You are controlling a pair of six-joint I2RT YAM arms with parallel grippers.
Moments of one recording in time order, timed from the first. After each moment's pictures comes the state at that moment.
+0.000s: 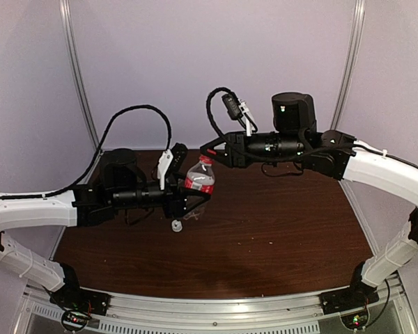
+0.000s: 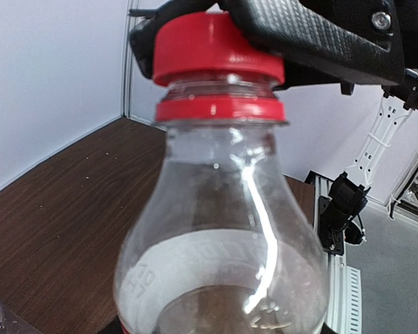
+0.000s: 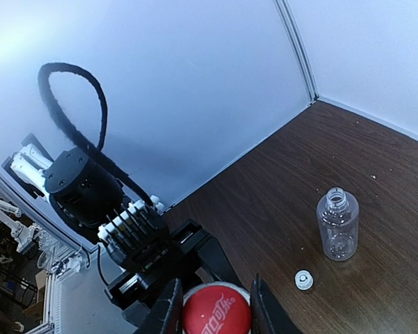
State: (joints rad) left arm -0.97 1.26 0.85 0.23 0.28 -0.15; right arm 0.95 1.46 1.45 -0.22 -0.30 0.42
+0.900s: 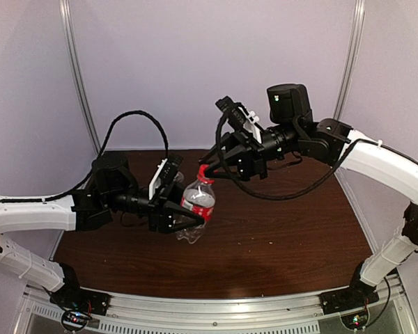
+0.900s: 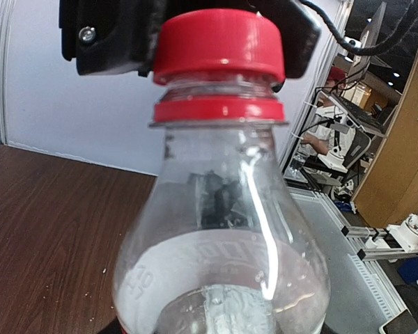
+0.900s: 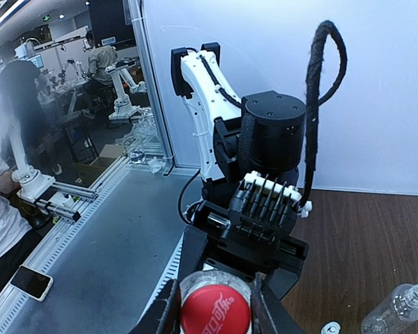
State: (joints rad) left arm -0.96 1.23 0.78 0.40 0.78 -0.23; right arm 0.88 1.53 1.57 -0.34 -0.98 -0.15
